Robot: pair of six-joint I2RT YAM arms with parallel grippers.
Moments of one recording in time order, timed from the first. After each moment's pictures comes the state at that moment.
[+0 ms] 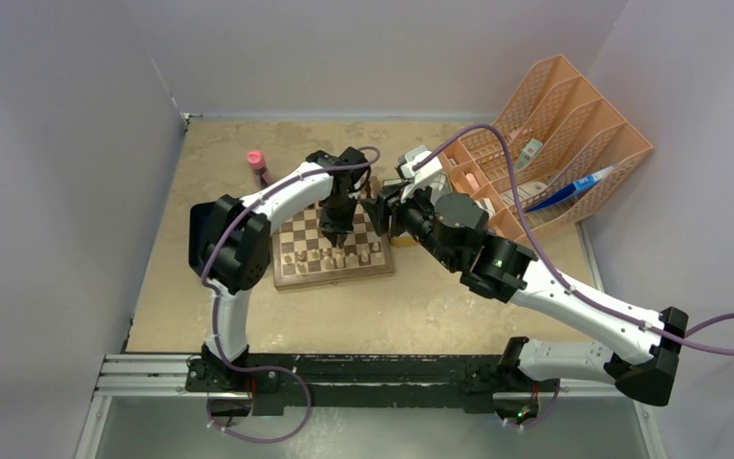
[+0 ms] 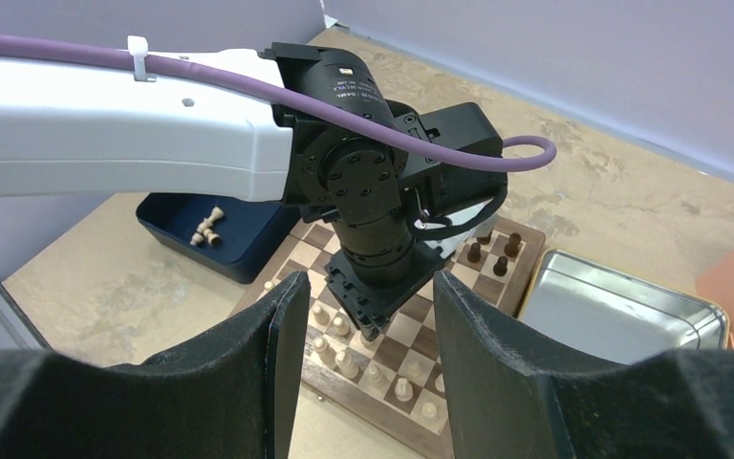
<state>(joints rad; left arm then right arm) -0.59 2.03 1.67 -1.10 0.02 -0.42 1.03 1.12 1.12 -0.10 0.35 0.14</state>
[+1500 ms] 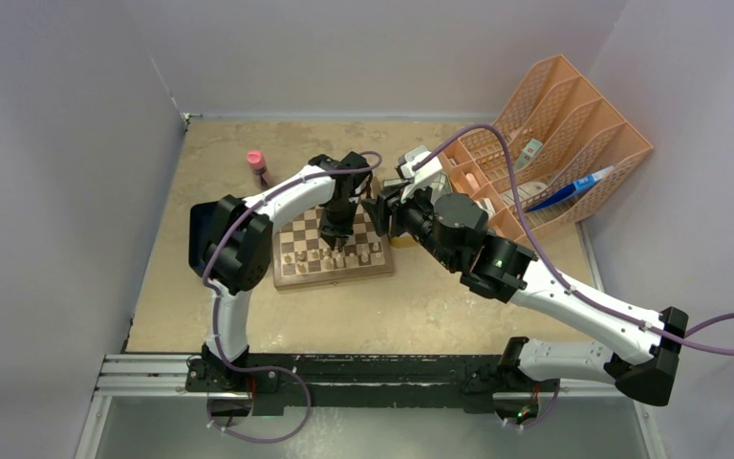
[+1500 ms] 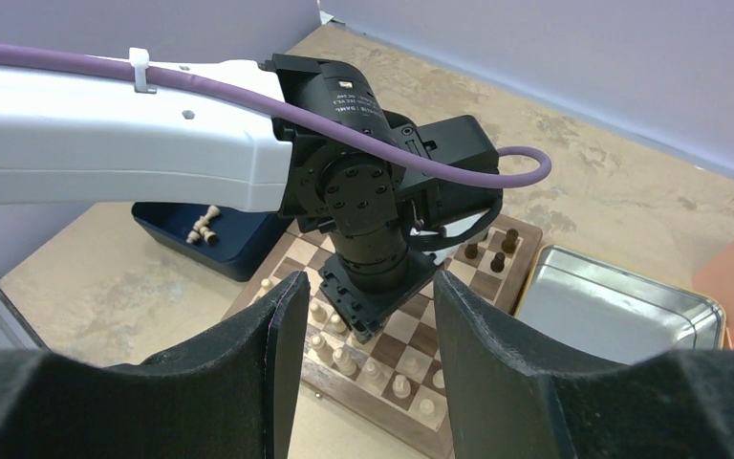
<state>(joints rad) -0.60 2.03 1.64 -1.09 0.00 -0.41 1.03 1.12 1.12 -0.11 0.35 0.14</state>
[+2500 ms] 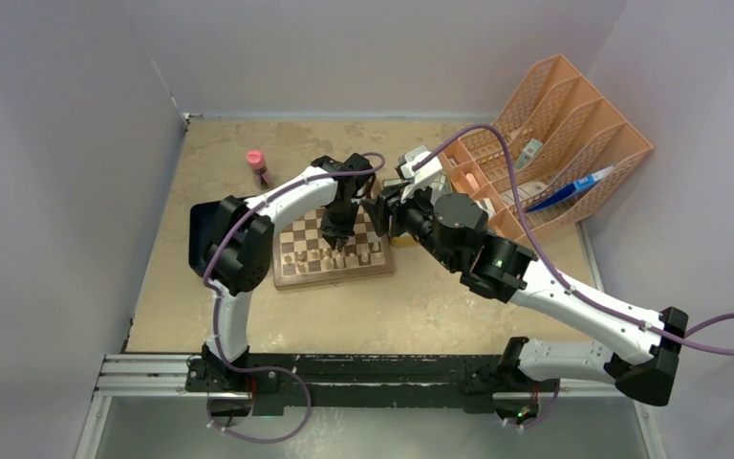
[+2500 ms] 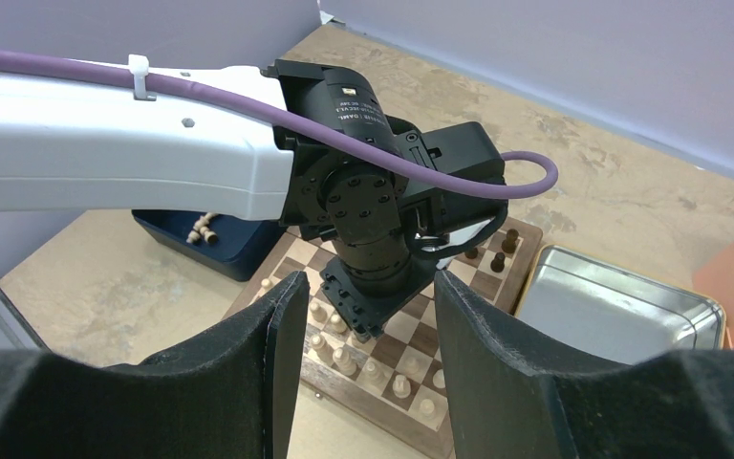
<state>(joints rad) -0.62 2.03 1.64 -1.08 -0.04 -0.42 1.03 1.12 1.12 -0.11 0.35 0.14</state>
